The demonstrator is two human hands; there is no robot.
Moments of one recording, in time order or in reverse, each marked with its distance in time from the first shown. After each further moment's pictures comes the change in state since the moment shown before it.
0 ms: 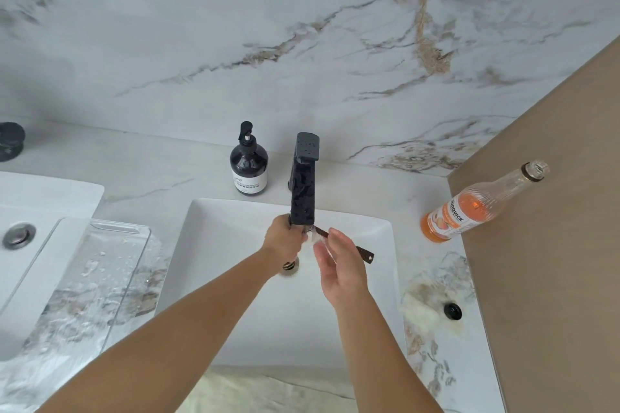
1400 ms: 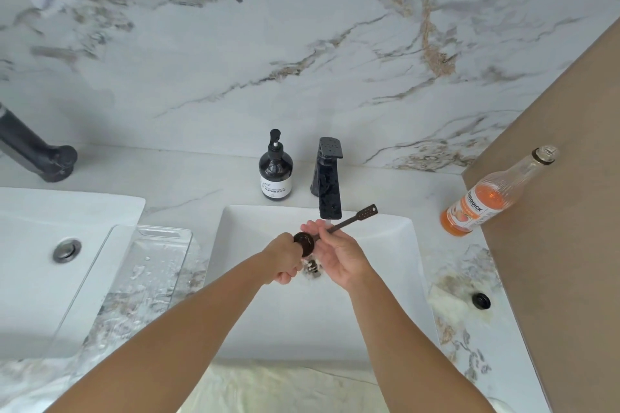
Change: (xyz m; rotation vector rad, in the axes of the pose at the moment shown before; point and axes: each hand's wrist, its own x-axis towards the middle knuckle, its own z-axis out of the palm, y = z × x) left_hand -0.038 -0.006 -0.060 0.254 -0.162 -0.301; right_hand 0.007 0.028 0.025 -0.140 -0.524 0.087
